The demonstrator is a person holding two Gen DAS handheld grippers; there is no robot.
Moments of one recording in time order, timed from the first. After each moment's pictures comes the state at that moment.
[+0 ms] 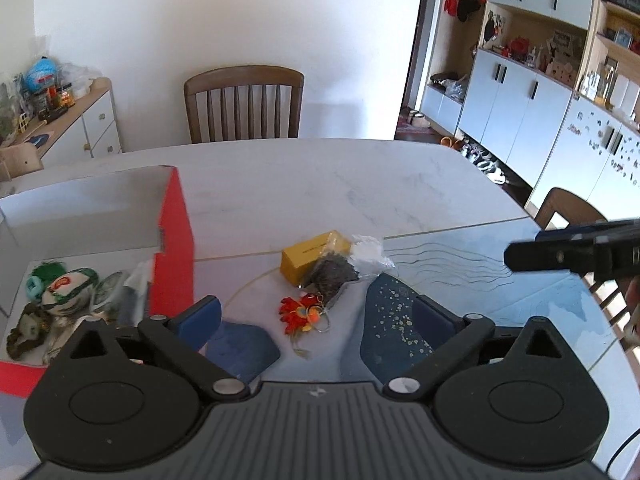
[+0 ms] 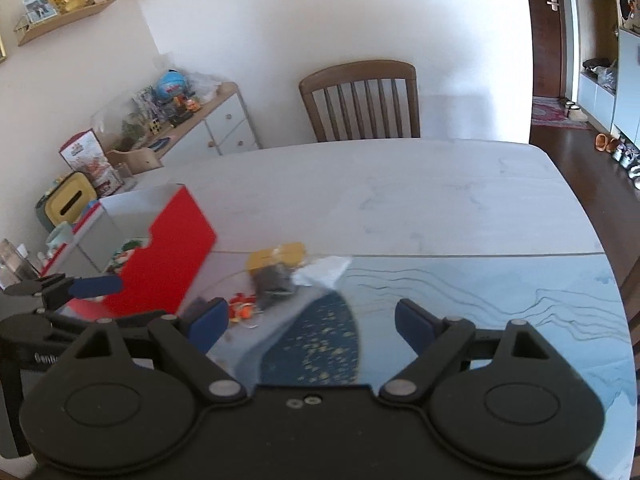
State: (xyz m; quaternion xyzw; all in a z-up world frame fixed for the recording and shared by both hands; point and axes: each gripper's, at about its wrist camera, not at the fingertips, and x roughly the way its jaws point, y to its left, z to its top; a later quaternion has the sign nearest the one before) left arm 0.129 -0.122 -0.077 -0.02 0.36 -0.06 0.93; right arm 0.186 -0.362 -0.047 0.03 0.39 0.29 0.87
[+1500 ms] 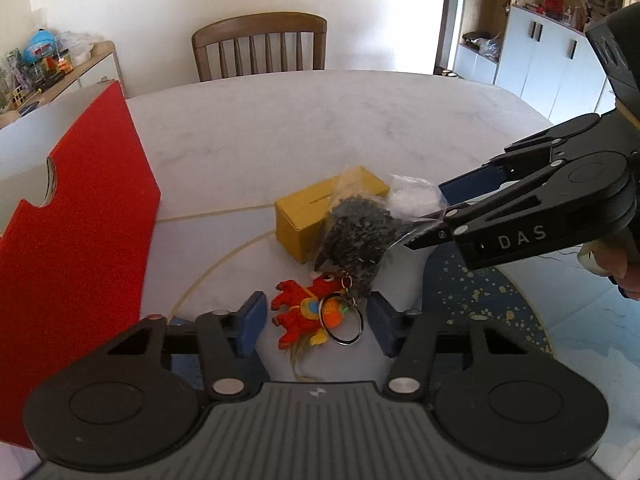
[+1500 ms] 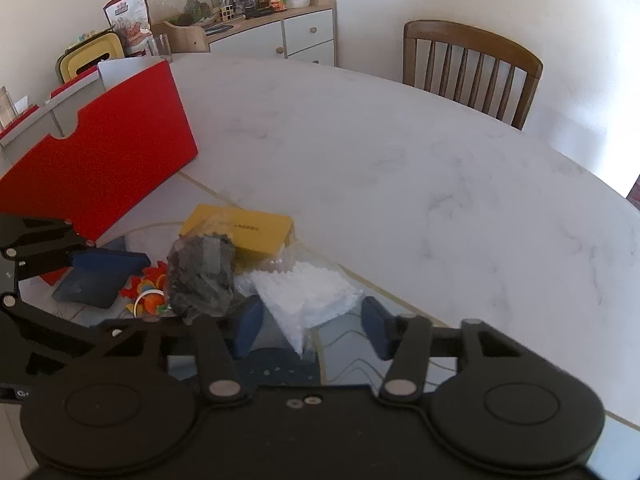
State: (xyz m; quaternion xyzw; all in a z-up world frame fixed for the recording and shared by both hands) left arm 0.199 -0.138 -0.173 0.01 0.41 -0.01 0.91; right arm 0.300 -0.271 -0.152 -0.16 0.40 0.42 0.80
